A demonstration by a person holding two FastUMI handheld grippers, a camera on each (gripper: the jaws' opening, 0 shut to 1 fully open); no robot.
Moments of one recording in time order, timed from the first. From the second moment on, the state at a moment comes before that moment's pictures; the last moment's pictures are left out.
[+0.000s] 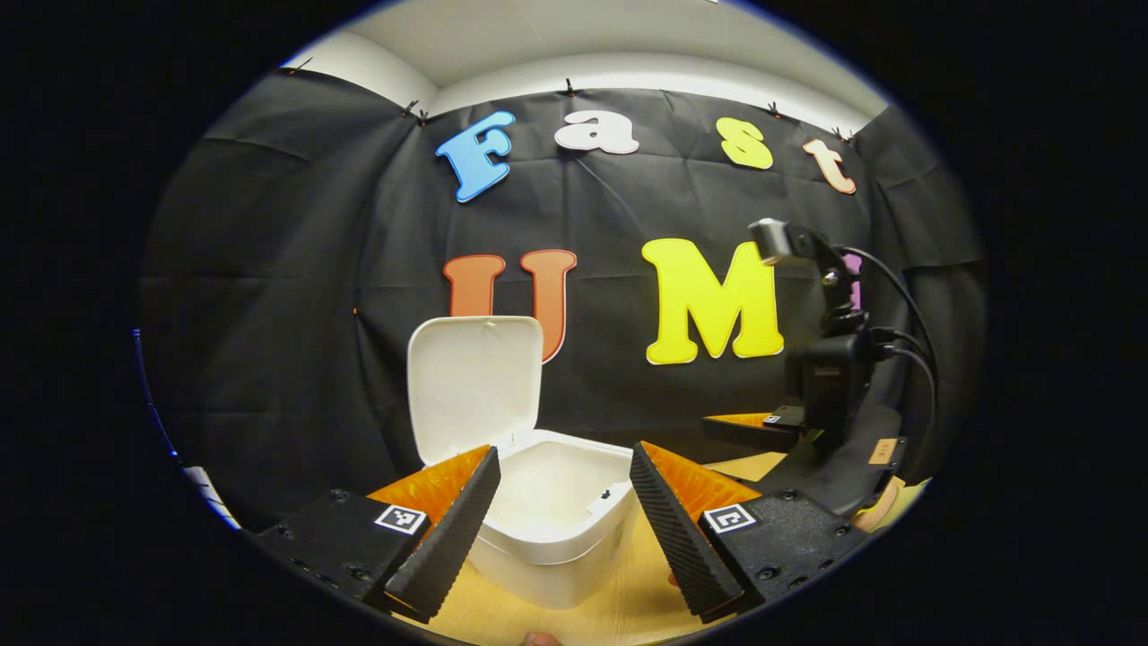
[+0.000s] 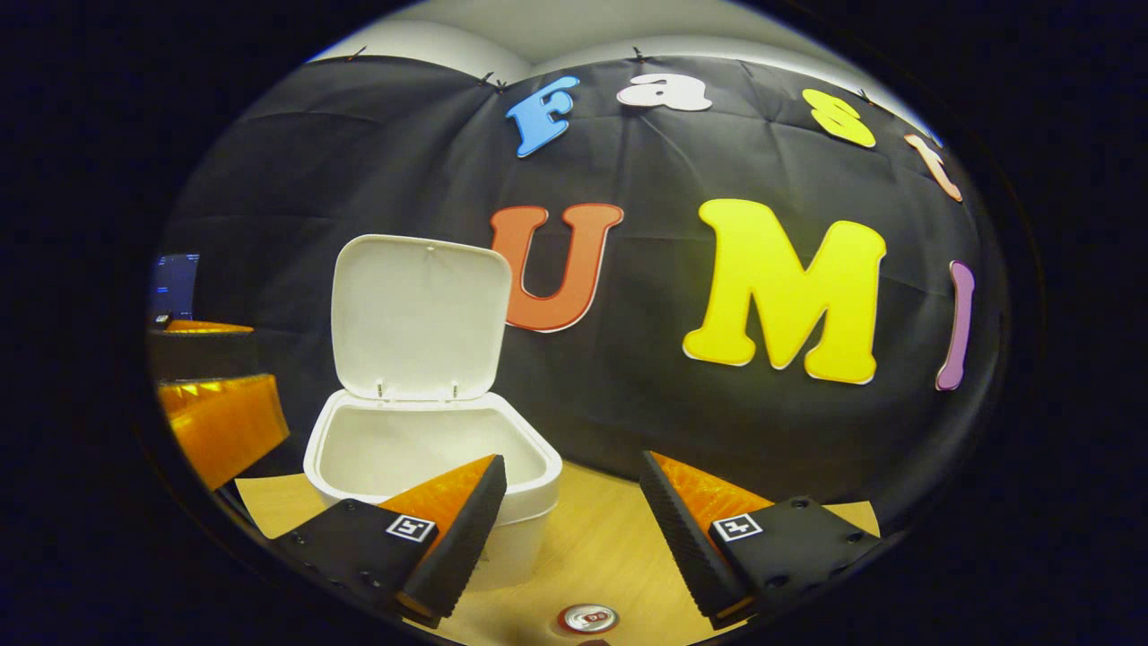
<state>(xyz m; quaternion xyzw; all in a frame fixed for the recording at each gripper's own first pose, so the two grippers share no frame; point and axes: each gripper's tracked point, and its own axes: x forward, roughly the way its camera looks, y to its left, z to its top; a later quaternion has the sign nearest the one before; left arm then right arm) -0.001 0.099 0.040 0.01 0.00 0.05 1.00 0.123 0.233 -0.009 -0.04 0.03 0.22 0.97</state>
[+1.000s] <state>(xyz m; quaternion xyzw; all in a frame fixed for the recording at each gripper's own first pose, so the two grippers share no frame) 0.069 -0.044 -0.084 0.02 0.08 -0.10 0.99 0.043 -0.013 -0.010 0.02 0.04 -0.03 1.00</state>
